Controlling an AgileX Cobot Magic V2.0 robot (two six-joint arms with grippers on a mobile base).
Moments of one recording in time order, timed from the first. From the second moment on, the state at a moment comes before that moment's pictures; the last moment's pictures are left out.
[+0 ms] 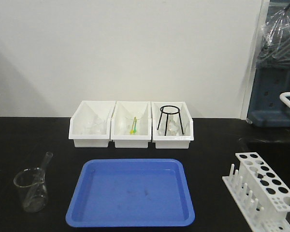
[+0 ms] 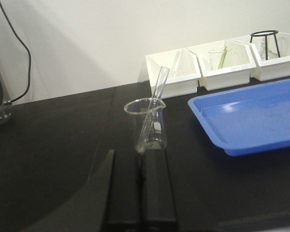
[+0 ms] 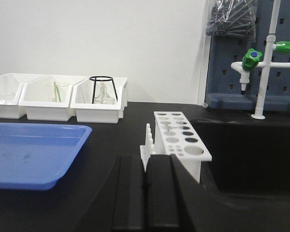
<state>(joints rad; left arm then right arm) -0.05 -0.01 0.03 0.08 0.10 0.08 0.01 0.04 0.03 -0.08 -0.02 0.01</state>
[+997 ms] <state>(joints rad) -0.05 -0.01 0.03 0.08 0.10 0.08 0.01 0.04 0.03 -0.08 -0.02 0.01</state>
